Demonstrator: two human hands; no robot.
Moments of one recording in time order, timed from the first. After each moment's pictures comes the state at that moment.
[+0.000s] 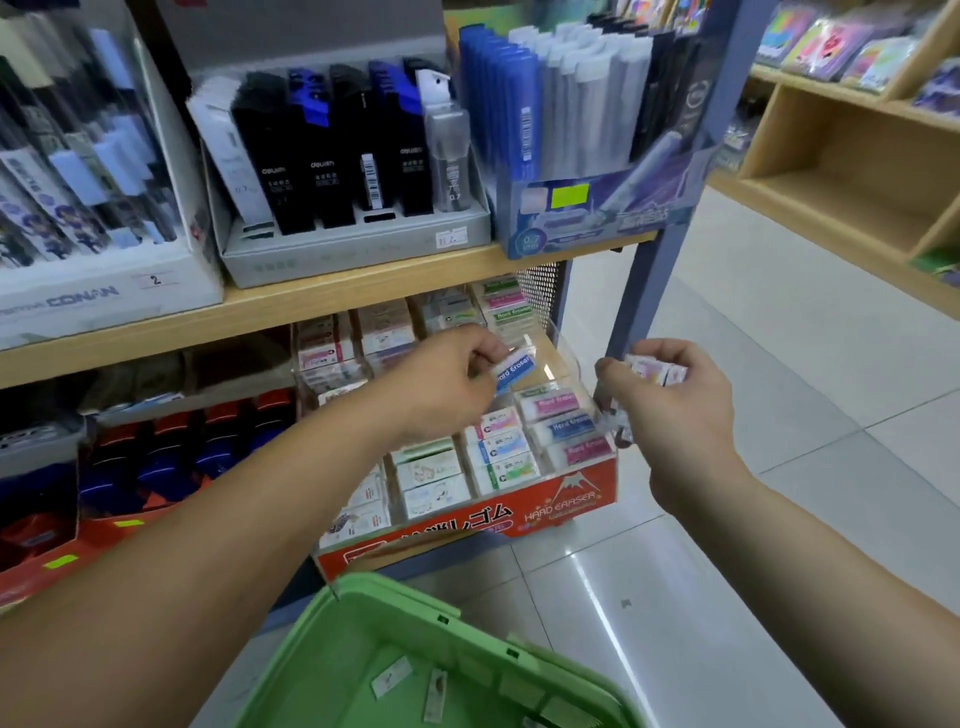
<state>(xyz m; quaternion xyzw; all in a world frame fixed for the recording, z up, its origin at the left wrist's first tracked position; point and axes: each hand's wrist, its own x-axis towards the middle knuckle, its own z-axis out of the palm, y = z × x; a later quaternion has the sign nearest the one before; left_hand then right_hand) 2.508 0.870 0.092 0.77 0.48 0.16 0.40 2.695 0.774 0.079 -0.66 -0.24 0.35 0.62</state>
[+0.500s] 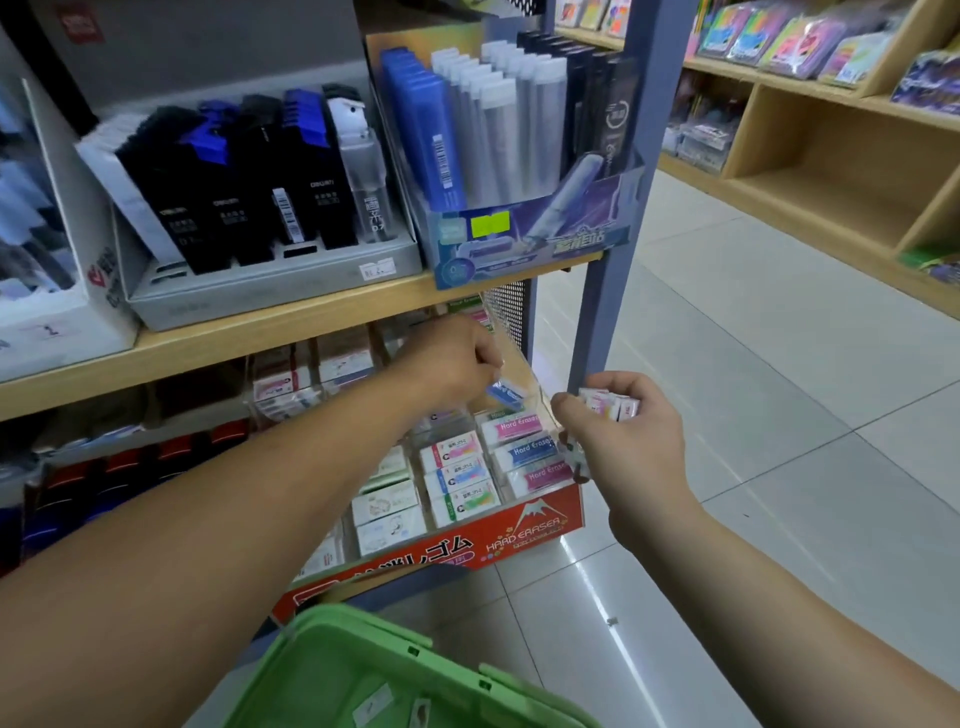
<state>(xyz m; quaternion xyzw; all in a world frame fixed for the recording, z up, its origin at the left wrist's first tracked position) 2.578 0.931 0.070 0.79 0.54 0.13 0.25 2.707 0.777 0.058 -0.64 -0.25 0.39 0.62</state>
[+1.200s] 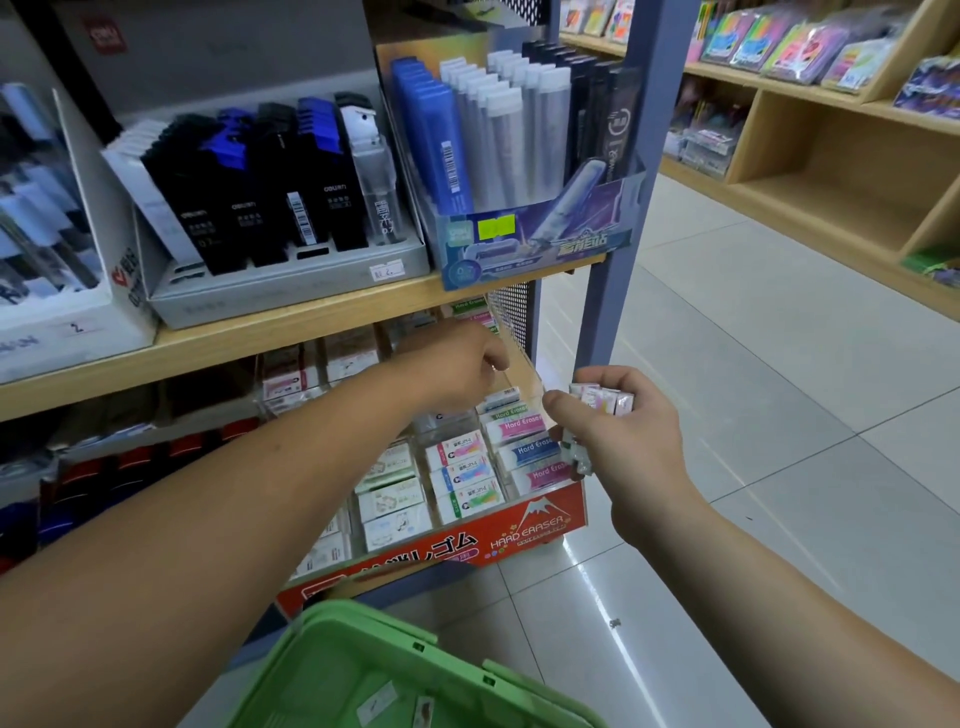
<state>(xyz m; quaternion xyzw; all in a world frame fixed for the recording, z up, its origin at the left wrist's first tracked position) 2.570 0.931 0.080 0.85 0.50 0.01 0.15 2.707 0.778 0.057 -0.63 -0.28 0.39 0.61</state>
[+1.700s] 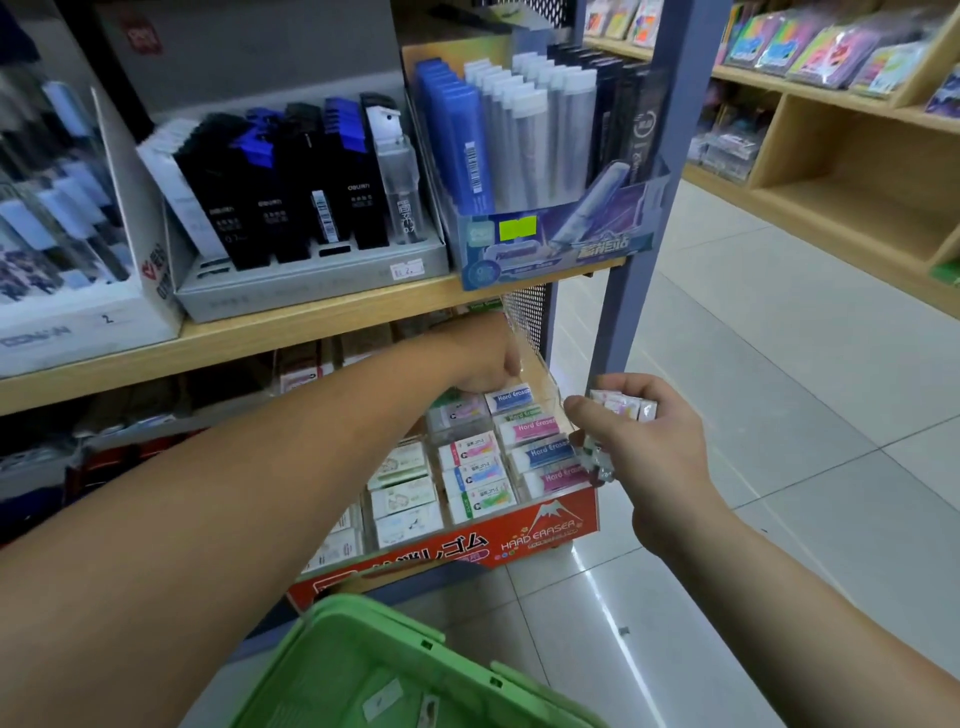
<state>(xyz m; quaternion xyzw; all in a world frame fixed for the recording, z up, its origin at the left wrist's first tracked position) 2.584 0.953 0.082 0.87 0.46 -0.07 0.16 2.713 0.775 0.060 -0.63 -0.27 0.40 0.60</state>
